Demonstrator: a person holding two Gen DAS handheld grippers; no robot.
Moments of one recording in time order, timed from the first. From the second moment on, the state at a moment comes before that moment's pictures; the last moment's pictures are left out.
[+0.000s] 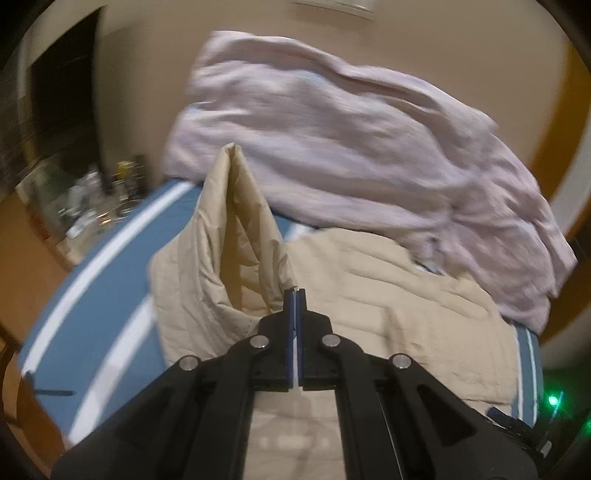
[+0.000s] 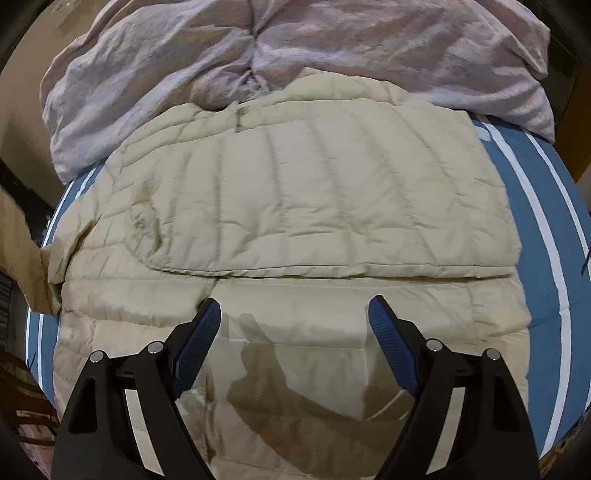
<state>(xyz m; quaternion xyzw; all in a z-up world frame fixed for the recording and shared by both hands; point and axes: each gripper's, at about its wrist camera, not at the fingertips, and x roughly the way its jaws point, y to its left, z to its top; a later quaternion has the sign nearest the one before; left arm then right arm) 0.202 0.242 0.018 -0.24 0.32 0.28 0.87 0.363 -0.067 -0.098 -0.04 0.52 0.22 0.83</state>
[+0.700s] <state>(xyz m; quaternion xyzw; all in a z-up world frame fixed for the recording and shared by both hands) 0.314 0.108 -0.010 -0.20 0.39 0.10 0.89 0.383 -0.105 -0.106 -0.01 0.53 0.18 0.83</state>
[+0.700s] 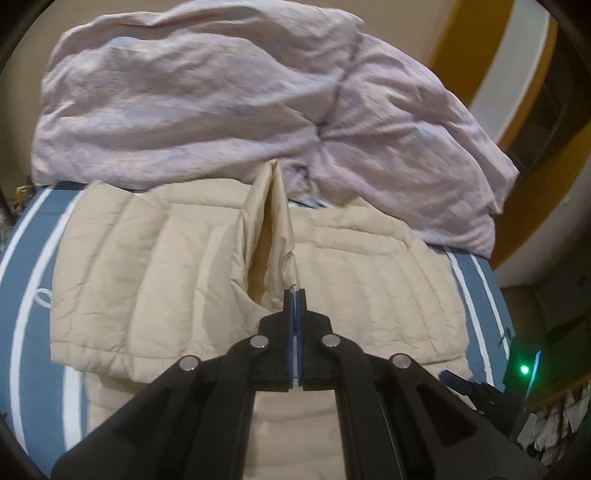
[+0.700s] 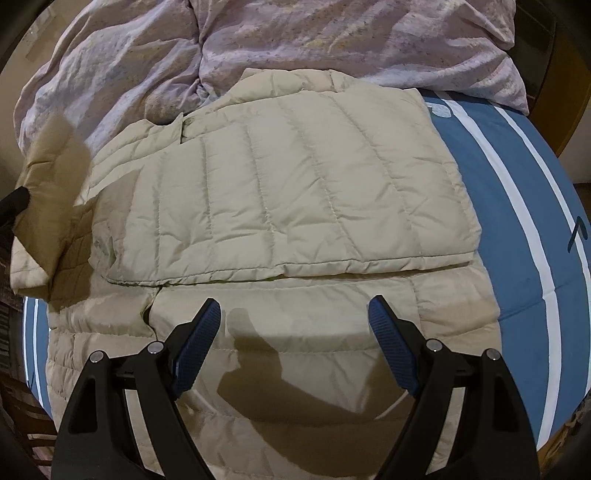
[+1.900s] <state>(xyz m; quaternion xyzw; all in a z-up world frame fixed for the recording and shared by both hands) 0.313 0.097 -0.032 -0.19 0.43 0.06 0.88 0.412 -0.082 -0.085 0.05 0.51 0.22 0.83</state>
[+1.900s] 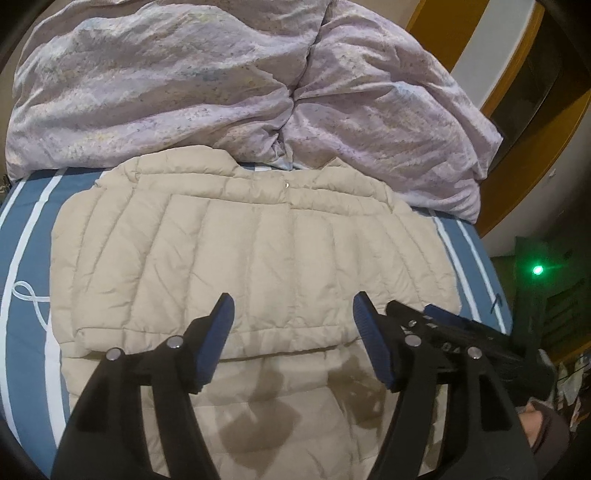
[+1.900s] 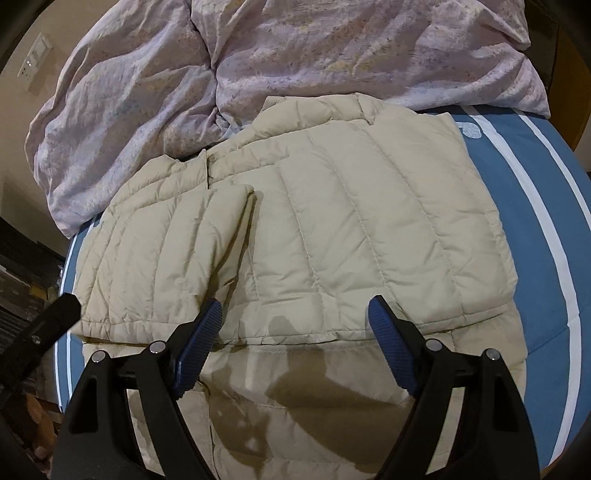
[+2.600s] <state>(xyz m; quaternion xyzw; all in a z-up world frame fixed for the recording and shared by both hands) 0.295 0.139 -0.061 -0.18 0.46 0.14 0.86 0.417 -0.029 -0.108 0.09 0.56 0.29 0.77</state>
